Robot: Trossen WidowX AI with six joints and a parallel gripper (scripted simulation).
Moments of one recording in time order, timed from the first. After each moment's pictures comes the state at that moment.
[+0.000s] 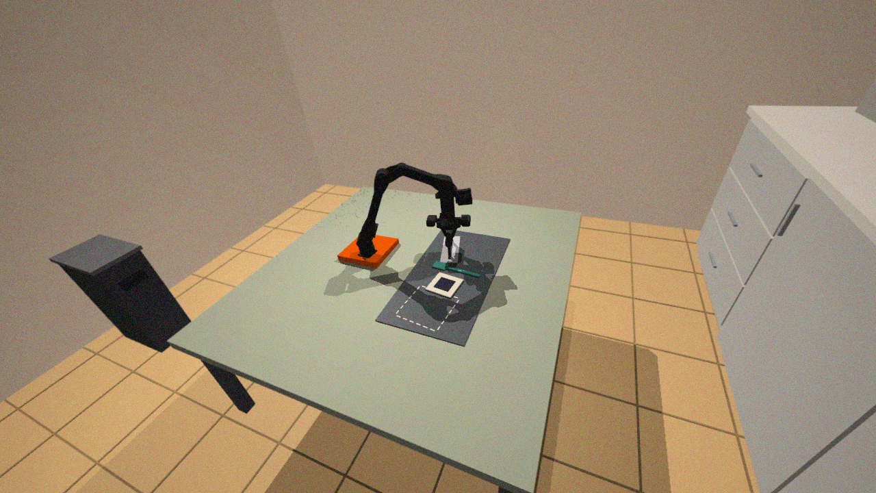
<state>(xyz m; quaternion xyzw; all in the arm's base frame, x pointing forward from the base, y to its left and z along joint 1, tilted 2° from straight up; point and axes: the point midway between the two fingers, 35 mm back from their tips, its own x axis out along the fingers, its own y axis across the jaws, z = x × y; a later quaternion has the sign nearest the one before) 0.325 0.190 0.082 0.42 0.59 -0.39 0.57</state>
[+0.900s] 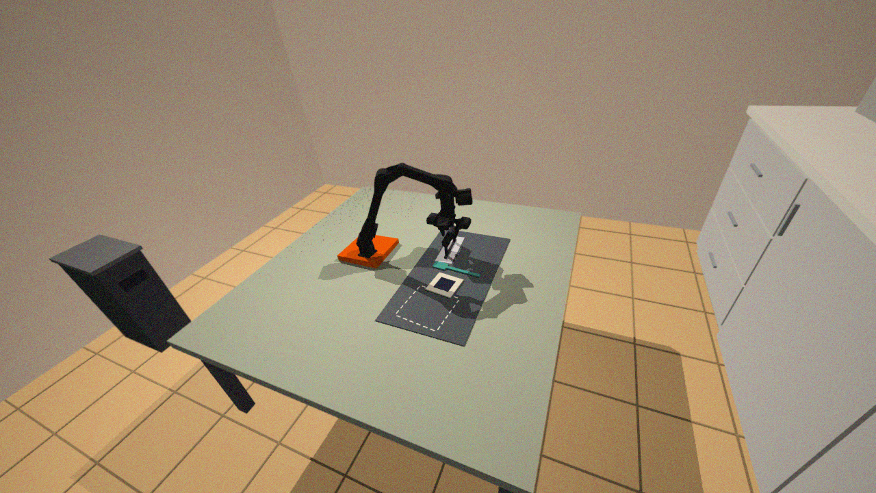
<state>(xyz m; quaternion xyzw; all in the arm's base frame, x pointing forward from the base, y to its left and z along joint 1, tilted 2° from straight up) 0.325 0.190 0.081 0.49 0.53 -0.46 0.51</state>
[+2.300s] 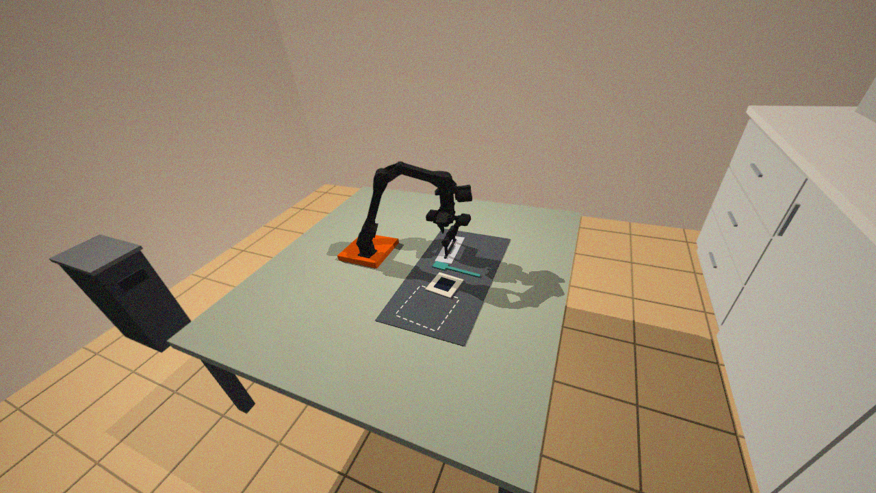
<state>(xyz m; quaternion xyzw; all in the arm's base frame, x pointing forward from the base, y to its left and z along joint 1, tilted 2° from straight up) 0.325 0.188 0.098 0.49 0.53 -0.46 0.51</state>
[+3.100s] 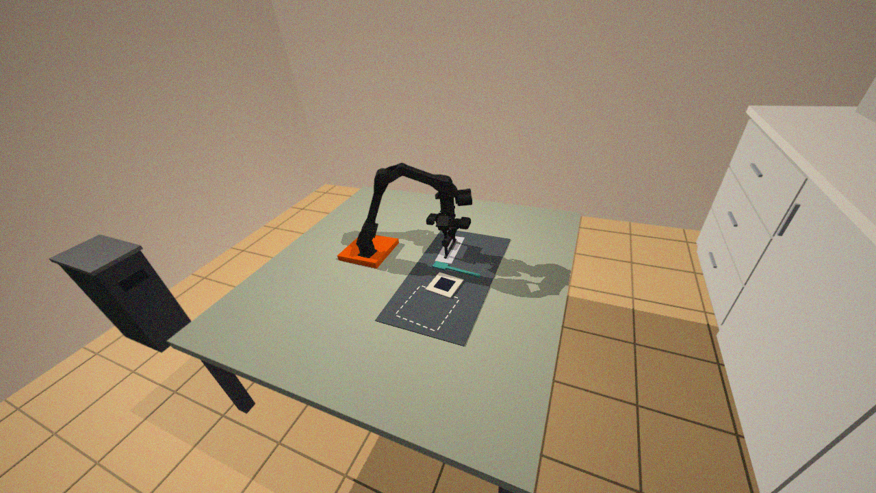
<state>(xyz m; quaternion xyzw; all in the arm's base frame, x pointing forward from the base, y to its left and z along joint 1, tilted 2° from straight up) 0.326 0.188 0.081 0.48 0.54 -0.46 0.52</state>
